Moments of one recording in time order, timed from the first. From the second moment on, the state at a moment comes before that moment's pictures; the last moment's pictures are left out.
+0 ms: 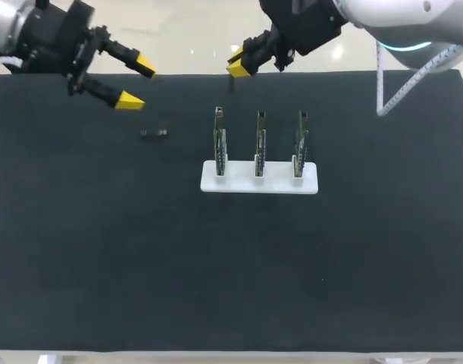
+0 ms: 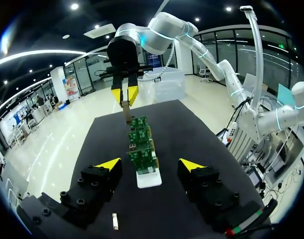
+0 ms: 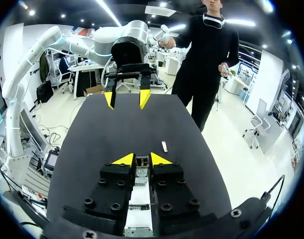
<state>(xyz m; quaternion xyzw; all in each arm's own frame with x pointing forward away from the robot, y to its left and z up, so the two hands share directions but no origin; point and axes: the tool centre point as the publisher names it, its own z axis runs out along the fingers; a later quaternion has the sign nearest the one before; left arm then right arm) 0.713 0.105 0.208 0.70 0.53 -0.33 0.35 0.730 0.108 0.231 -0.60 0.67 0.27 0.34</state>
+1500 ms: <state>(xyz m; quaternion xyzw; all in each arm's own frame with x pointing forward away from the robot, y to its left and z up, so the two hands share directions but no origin) 0.720 0.128 0.218 0.71 0.53 -0.33 0.31 0.743 0.065 0.213 -0.64 0.65 0.28 0.29</state>
